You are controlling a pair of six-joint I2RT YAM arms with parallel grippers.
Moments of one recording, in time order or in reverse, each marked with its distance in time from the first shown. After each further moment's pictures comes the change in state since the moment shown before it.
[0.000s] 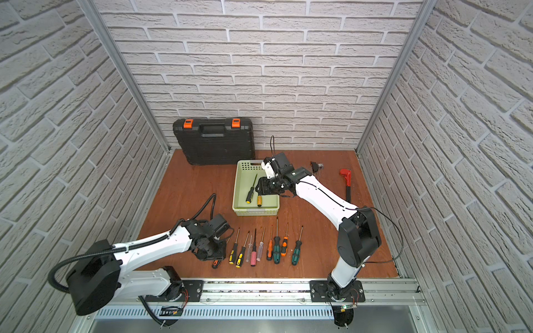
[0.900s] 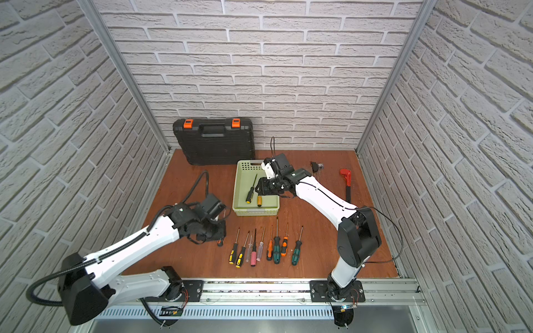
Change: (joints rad) left arm 0.100 -0.068 0.439 -0.214 -0.049 0.032; right arm -0.013 -0.005 -0.015 0.023 -0.003 0.010
